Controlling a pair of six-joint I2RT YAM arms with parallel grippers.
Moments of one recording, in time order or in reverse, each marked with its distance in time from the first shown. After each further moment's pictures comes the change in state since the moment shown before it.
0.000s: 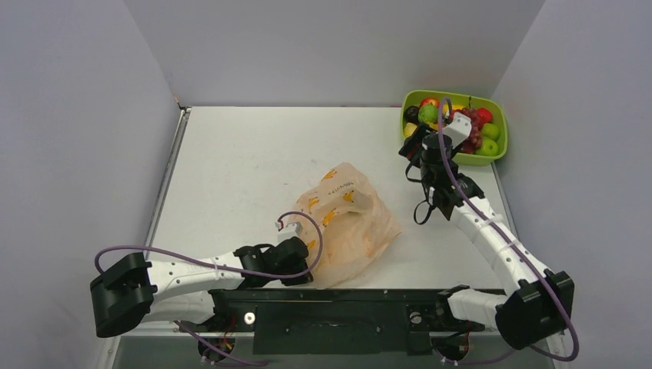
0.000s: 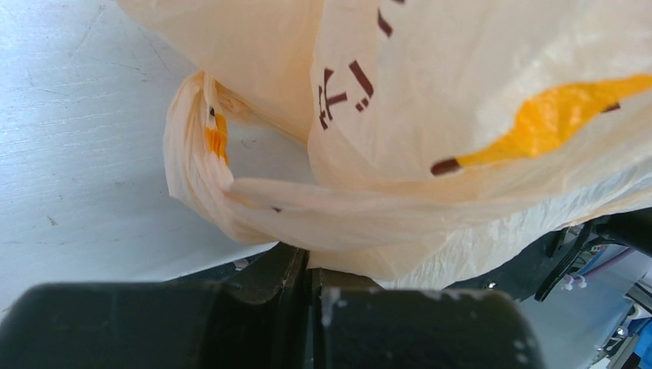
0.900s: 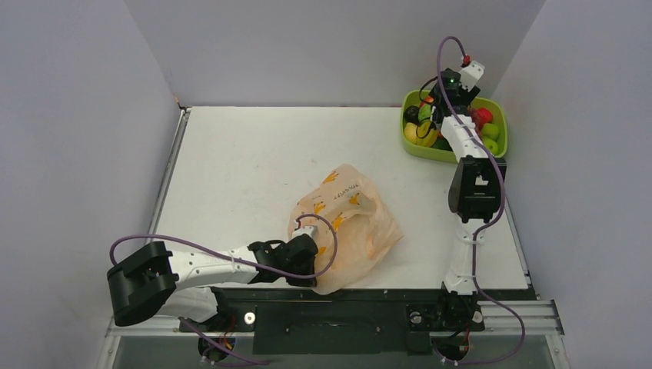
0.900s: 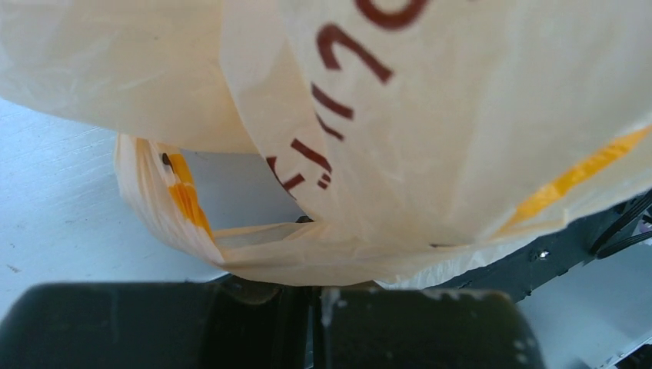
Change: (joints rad) left arm 0.002 0.145 0.066 0.013 0.107 0.190; right arm -0.375 1.079 0.958 0.134 0.063 -0.139
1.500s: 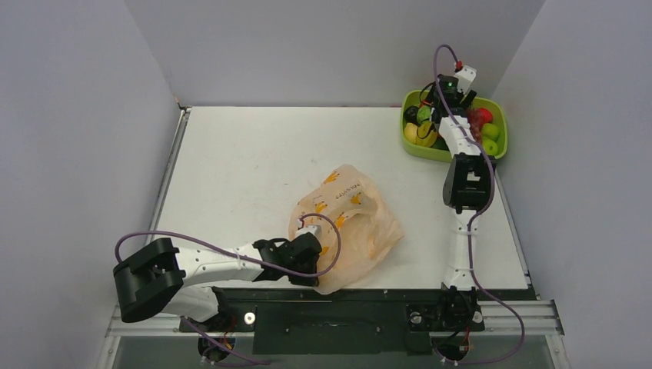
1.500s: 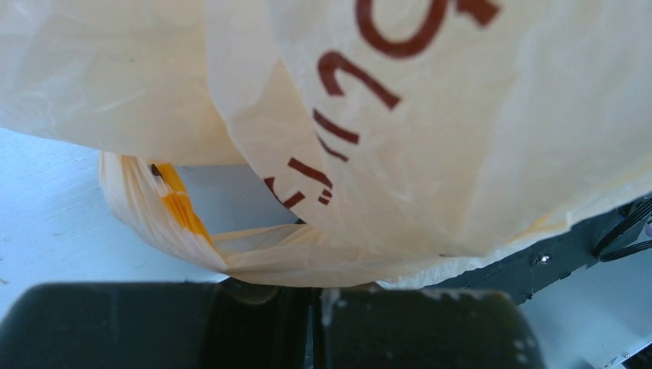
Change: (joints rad) left arm 0.000 0.052 0.034 -0.008 0.008 0.017; right arm -0.053 0.272 0.275 -0.038 -0.084 -0.105
